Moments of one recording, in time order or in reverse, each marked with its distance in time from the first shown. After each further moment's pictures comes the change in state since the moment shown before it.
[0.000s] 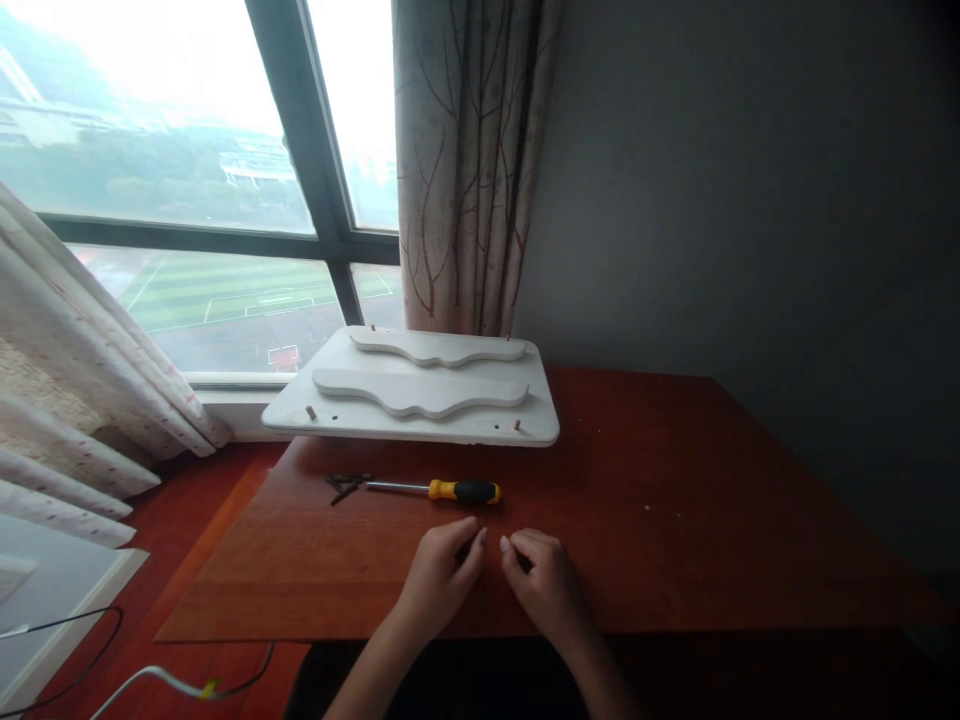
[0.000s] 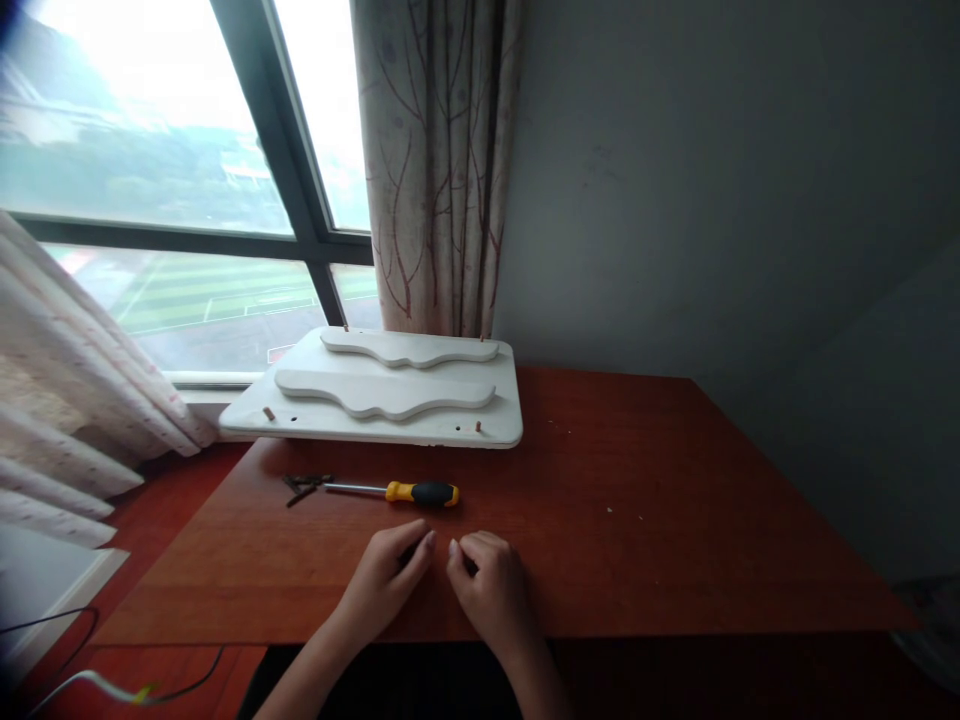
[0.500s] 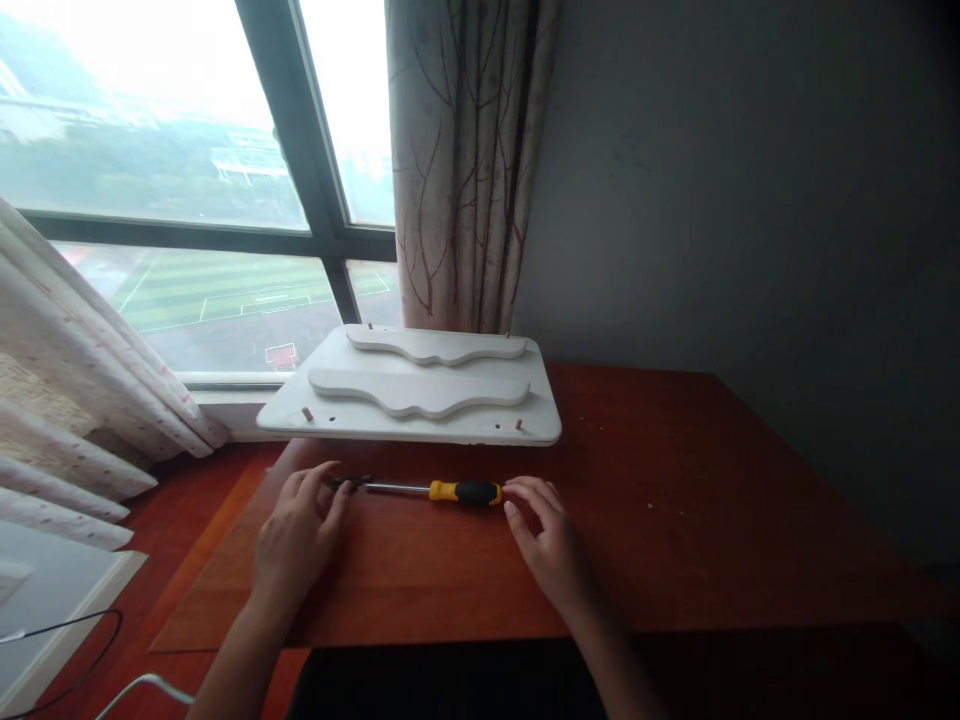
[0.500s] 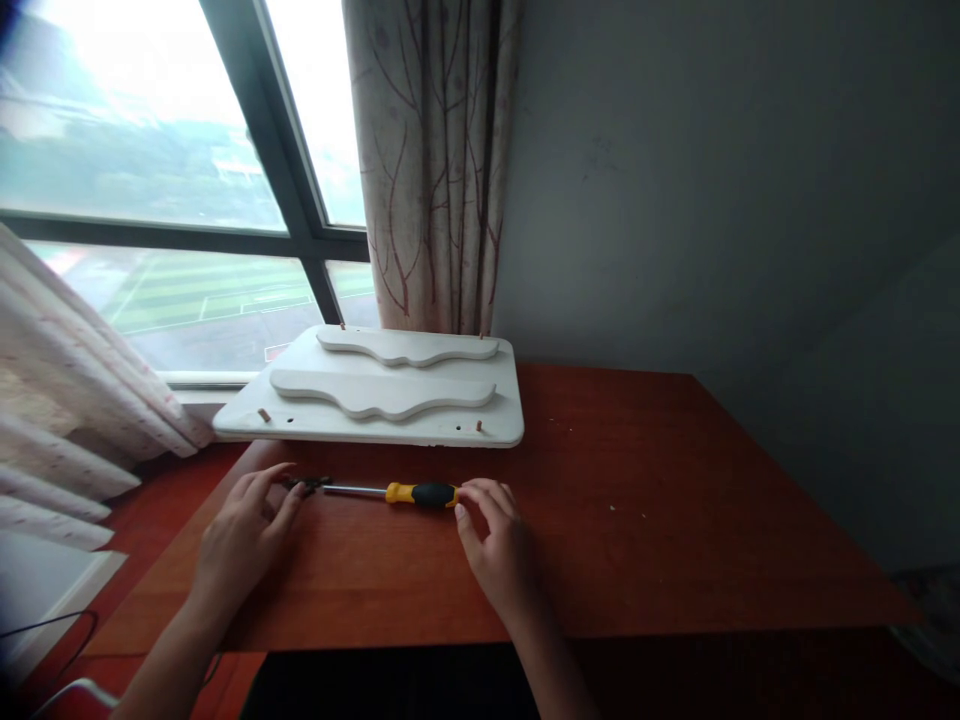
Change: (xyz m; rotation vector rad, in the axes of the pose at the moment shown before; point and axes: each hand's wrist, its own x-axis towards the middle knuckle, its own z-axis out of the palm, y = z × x) left_hand -0.006 -0.076 -0.130 0.714 0.441 -0.307; right_hand 0.031 -0.001 -0.013 0.162 0.172 -0.063
